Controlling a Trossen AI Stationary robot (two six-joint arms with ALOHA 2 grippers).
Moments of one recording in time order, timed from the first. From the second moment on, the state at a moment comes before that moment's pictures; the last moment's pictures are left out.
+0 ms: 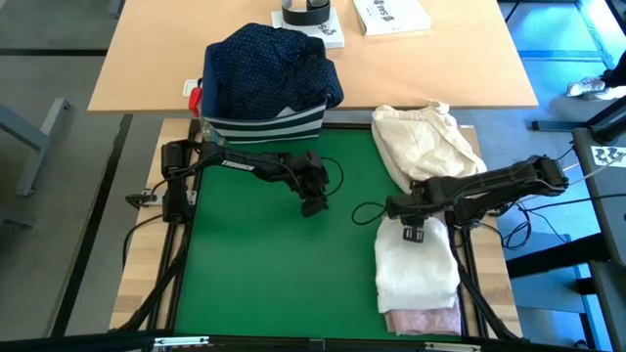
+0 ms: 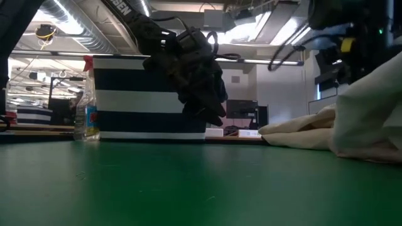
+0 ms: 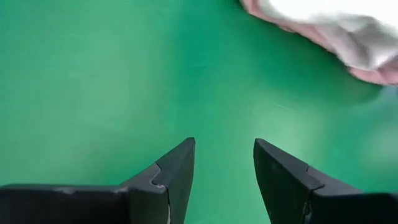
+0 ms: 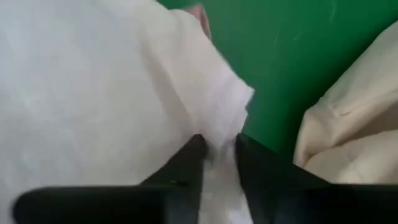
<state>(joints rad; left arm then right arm) 0.25 1.92 1.16 -0.09 0.41 -0.21 0.14 1.23 0.84 -1.17 0.07 0.33</state>
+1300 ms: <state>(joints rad) -0.36 2.32 1.72 0.07 -0.01 -0.55 1.24 1.42 1.14 -0.81 0.06 1.23</state>
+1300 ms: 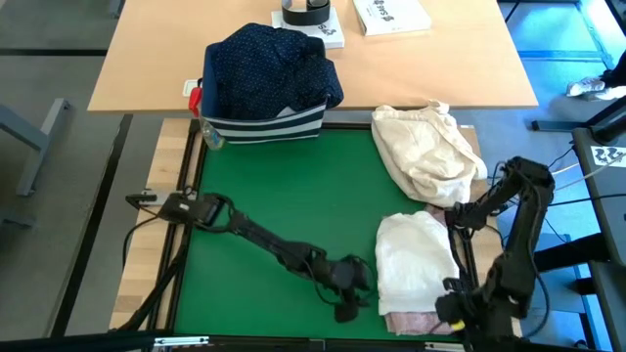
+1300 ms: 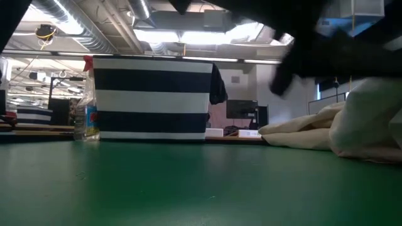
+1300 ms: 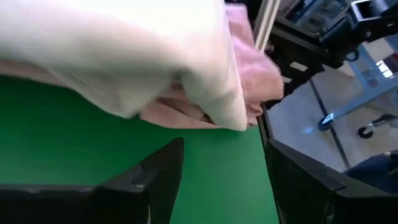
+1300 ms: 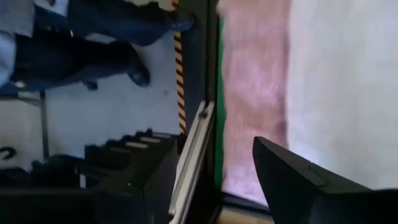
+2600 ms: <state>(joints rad) -0.28 2.55 1.97 0.43 0.20 -0.84 1.34 1.69 1.20 -0.93 0.35 1.30</state>
